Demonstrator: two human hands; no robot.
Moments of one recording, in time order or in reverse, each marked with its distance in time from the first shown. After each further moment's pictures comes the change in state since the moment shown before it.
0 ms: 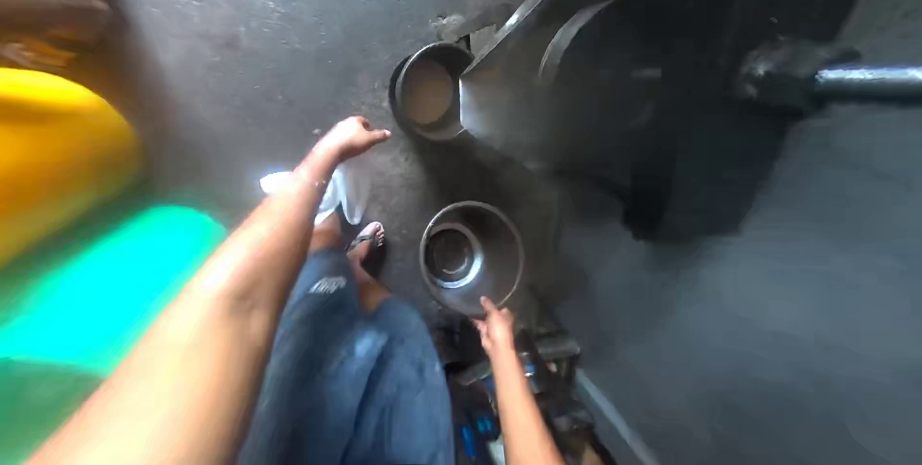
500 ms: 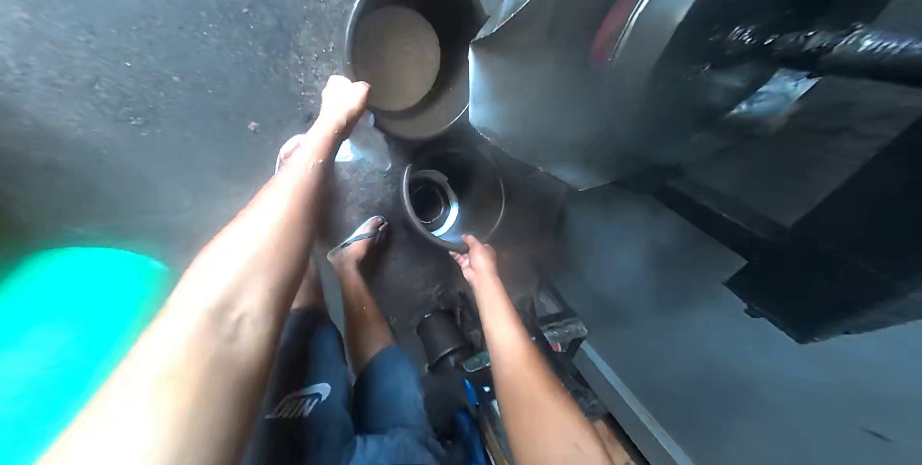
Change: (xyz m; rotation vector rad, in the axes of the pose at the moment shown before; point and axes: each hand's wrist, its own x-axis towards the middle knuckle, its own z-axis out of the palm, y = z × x) left_hand 0.235 -0.009 0.073 -0.373 0.183 -0.170; right_hand 0.155 -0.067 0.187 0.059 -0.003 0.138
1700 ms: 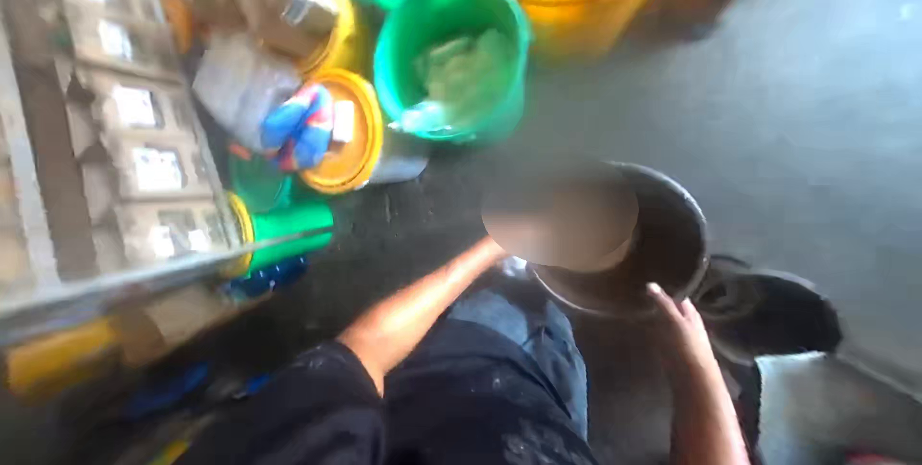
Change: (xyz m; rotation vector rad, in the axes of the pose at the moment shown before) left_hand -0.616 -0.332 -0.029 -1.011 0.410 -0.206; right_hand -0.366 0.072 -0.079 -1.290 -1.171 -0.934
